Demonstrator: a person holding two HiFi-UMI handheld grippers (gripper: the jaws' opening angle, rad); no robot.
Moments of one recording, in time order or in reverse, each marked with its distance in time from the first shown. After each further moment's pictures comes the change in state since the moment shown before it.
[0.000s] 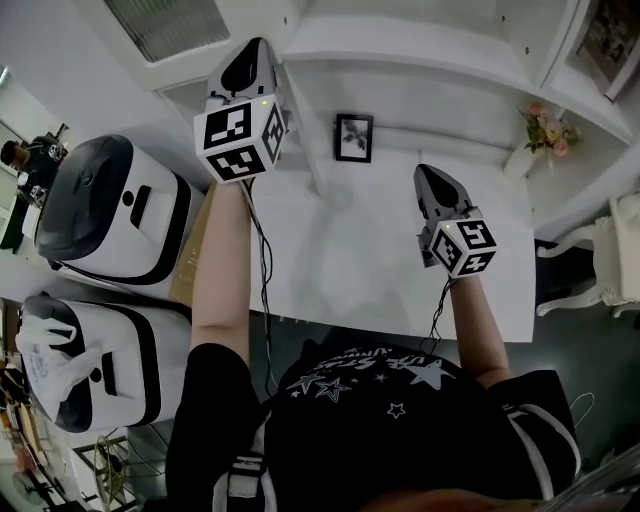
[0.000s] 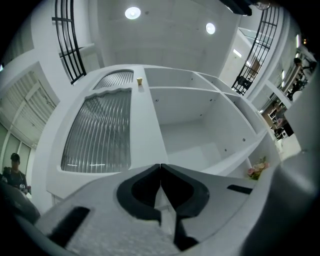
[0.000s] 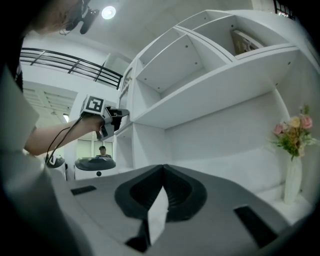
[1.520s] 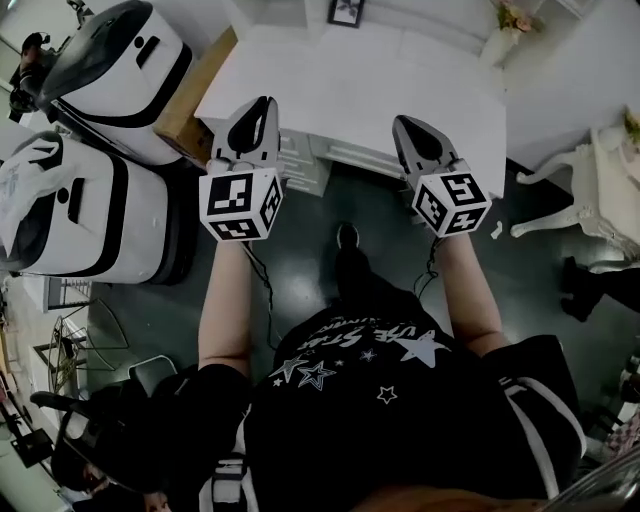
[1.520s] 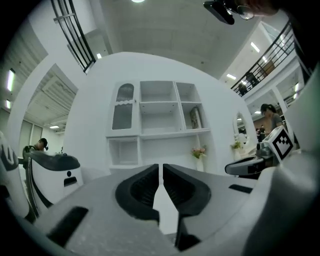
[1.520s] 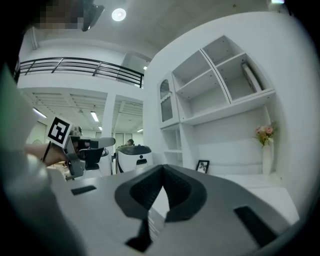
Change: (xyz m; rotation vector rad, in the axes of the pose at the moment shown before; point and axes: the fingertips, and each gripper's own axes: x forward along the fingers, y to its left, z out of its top) left arm -0.490 -0.200 -0.009 -0.127 0.292 0.016; right arm -0.331 0.178 -0.041 -0.055 0.112 0.183
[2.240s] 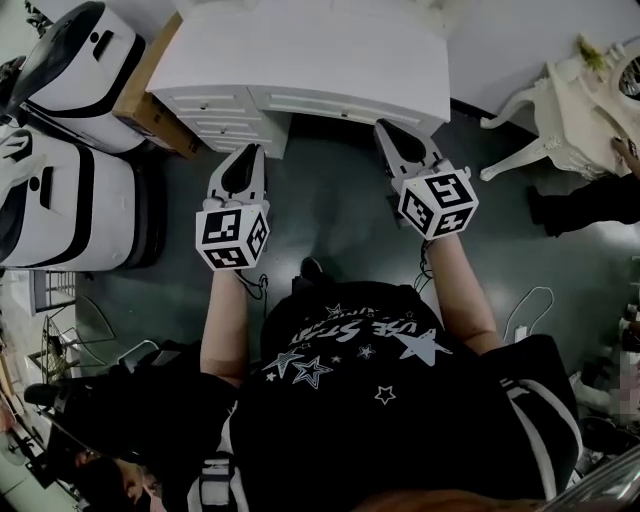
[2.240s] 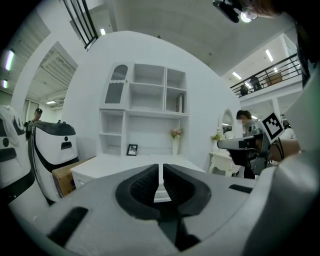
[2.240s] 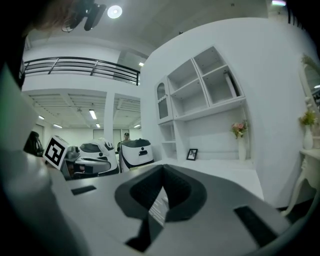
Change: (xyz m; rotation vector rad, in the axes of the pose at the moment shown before) left arm -0.142 -0.169 -0.096 -0.142 0.211 -0.095; right arm -0.204 0.012 -0.043 0.030 0.075 -0.050
